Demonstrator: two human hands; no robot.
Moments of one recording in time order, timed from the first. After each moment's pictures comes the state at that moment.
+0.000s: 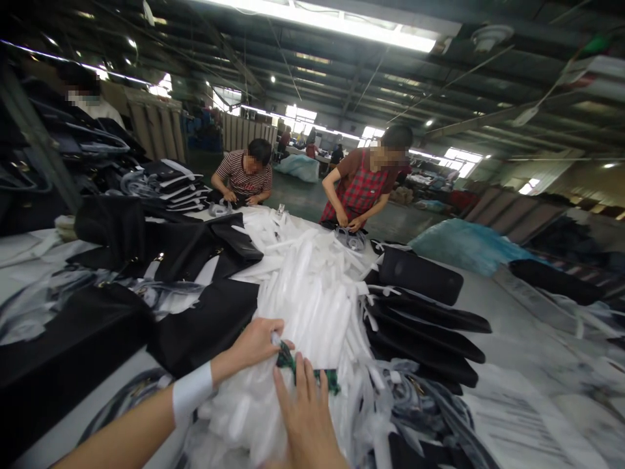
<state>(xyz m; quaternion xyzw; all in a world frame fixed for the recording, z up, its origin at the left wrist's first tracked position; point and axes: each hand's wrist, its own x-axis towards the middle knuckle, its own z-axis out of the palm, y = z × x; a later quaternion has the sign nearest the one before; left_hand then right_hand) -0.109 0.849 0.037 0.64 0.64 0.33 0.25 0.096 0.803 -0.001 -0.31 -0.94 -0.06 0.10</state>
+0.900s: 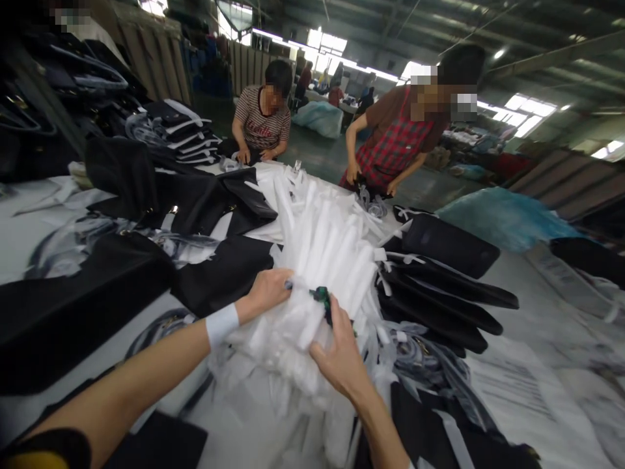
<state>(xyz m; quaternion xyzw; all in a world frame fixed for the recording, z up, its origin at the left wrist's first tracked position) -0.120 0.857 0.007 0.67 0.69 0.23 0.16 0.095 0.850 0.031 -0.44 -0.87 0.16 0.17</state>
